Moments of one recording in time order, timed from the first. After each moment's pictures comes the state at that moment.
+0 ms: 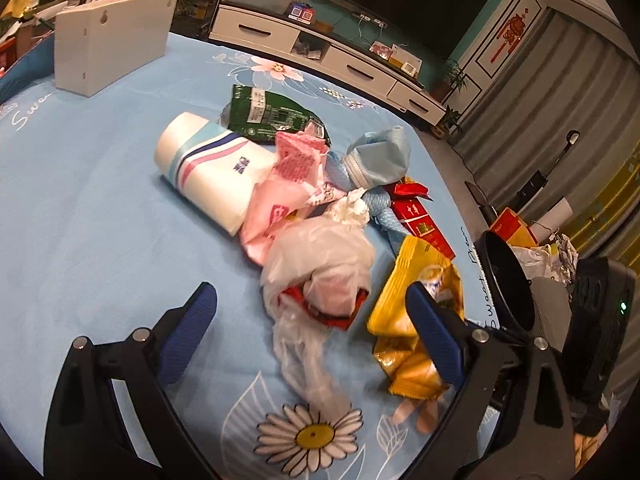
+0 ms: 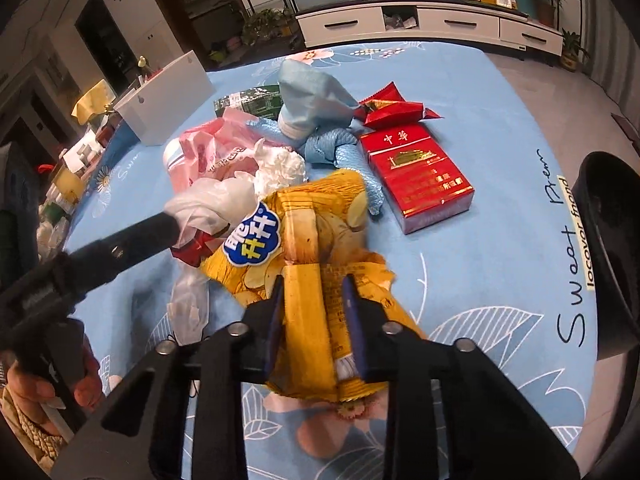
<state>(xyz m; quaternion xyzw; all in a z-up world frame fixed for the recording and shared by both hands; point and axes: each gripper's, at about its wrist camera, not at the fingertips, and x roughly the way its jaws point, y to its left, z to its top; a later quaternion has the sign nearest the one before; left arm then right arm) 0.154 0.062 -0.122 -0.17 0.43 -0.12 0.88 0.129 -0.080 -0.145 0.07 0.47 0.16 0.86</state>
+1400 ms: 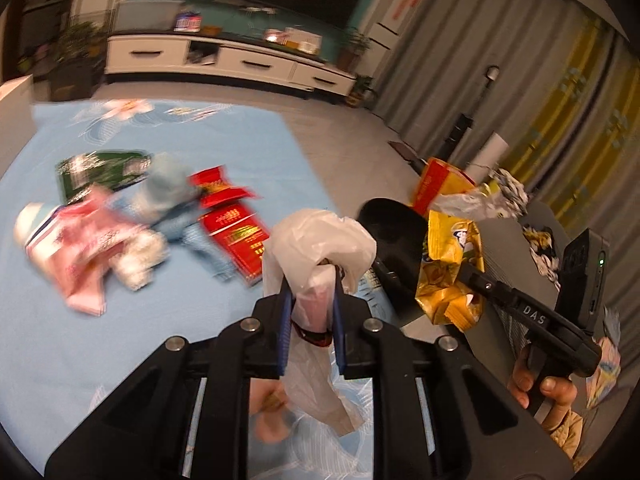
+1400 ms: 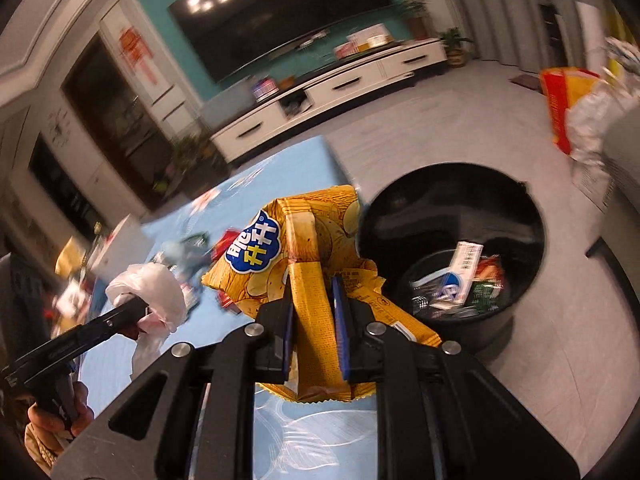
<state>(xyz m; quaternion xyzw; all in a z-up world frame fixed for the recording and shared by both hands) 0.138 -0.084 -0.045 -0.08 0.41 -0.27 0.87 0.053 -0.290 -0.087 0.24 0.34 0.01 0.91</state>
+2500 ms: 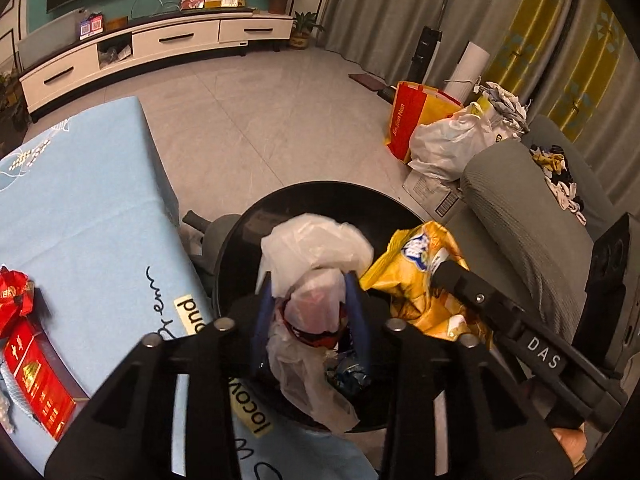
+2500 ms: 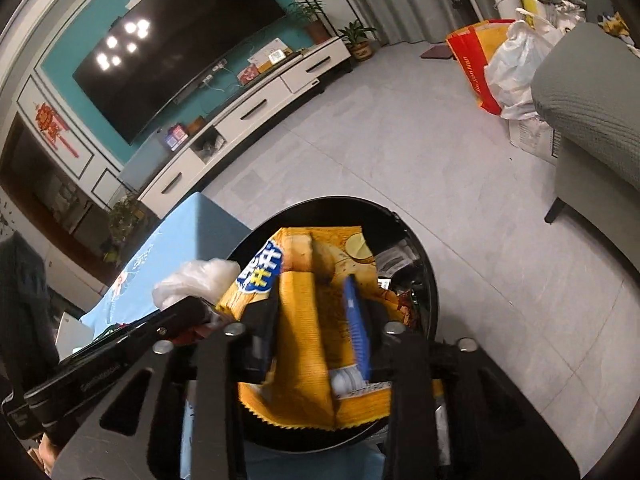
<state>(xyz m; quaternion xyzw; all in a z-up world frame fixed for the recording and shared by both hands) 0.241 -0.323 -0.110 0.05 0.45 -0.33 0.83 0.095 -0.415 -0.152 0.33 0.32 -0.12 0.88</state>
